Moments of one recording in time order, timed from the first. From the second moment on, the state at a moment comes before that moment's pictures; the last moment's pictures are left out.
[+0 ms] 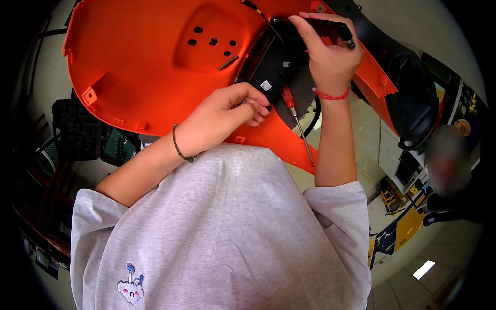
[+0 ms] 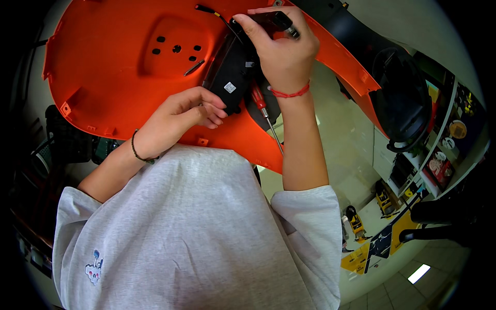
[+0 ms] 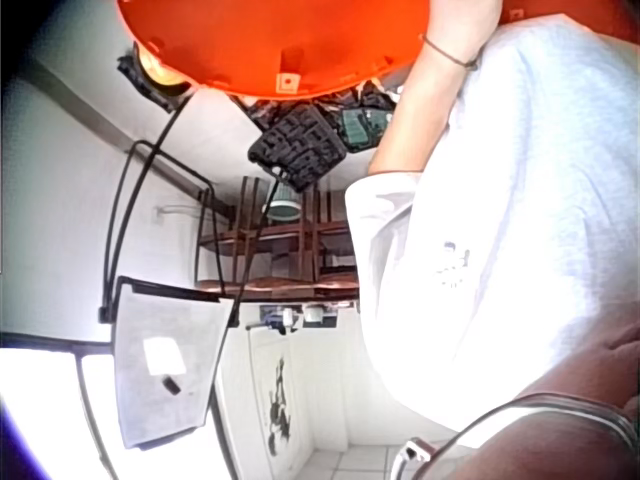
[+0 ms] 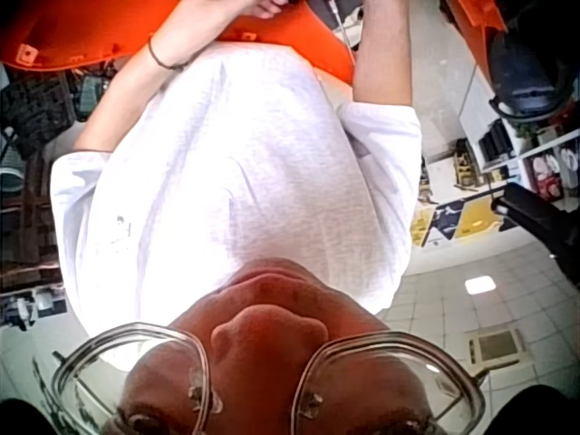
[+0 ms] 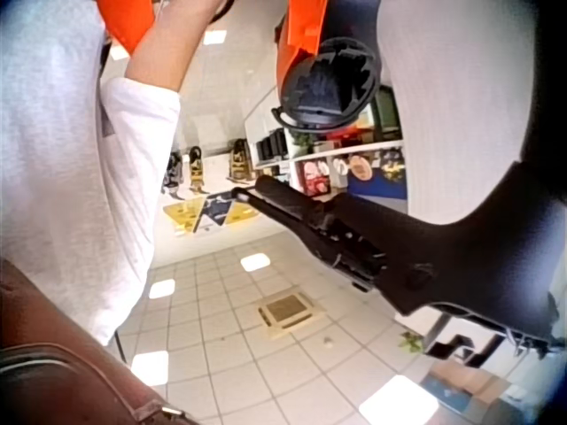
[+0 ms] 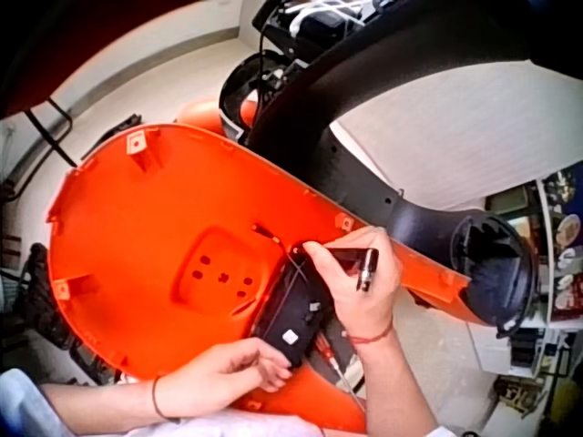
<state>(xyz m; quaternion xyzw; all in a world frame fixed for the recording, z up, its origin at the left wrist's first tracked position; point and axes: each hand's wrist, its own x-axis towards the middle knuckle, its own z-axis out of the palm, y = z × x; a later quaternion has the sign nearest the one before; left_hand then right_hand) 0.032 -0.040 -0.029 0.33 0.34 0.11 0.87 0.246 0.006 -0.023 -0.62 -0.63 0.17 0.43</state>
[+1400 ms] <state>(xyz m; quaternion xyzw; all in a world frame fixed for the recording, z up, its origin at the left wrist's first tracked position) 0.033 -0.034 -0.026 0.21 0.38 0.17 0.88 0.231 0.008 -0.032 -0.63 -0.56 0.20 0.51</state>
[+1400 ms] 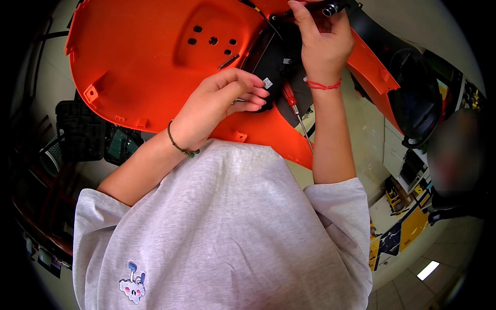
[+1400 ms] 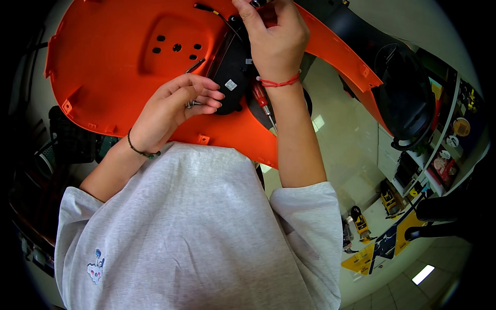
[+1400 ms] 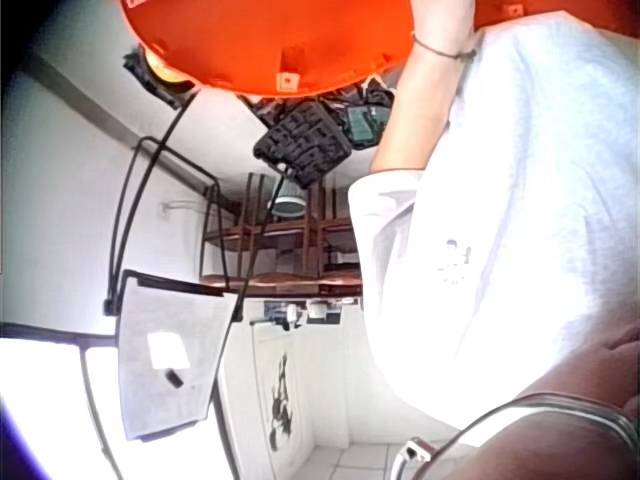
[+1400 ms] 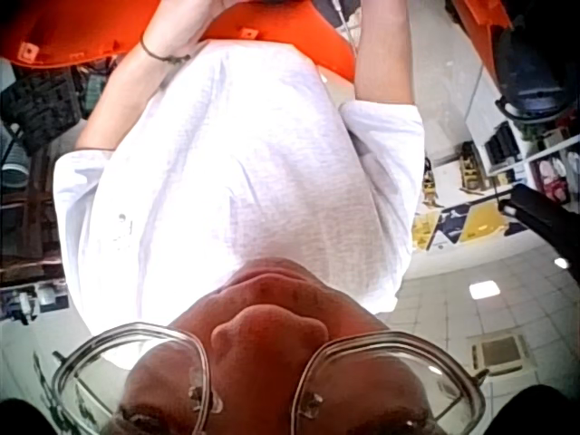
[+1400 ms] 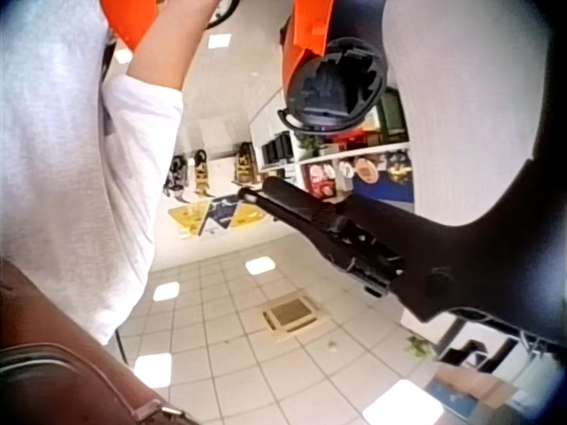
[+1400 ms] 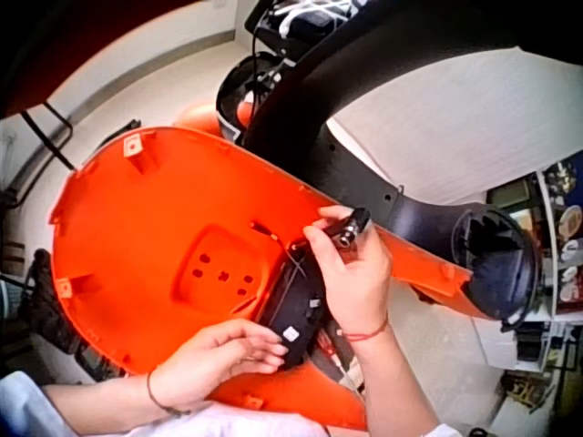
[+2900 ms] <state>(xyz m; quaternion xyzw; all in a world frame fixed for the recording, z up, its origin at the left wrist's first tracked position) 0.035 -0.029 -0.022 0.18 0.44 0.28 0.83 0.247 0.001 -0.028 -0.64 -0.58 0.16 0.48</state>
